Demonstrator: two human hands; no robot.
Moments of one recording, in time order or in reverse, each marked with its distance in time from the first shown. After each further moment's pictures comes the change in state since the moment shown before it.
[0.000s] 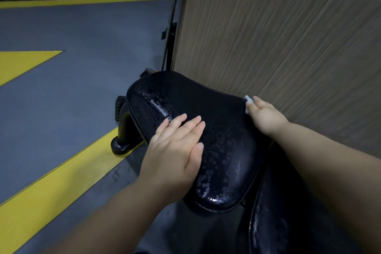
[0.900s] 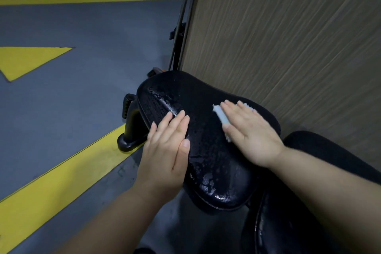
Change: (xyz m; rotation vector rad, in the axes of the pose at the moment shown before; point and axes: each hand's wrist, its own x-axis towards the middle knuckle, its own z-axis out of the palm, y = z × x) left_hand -0.016 -0.018 0.002 -0.126 0.098 -0.122; right_hand -0.070 -0.040 0.016 -0.305 -0.018 -0.477
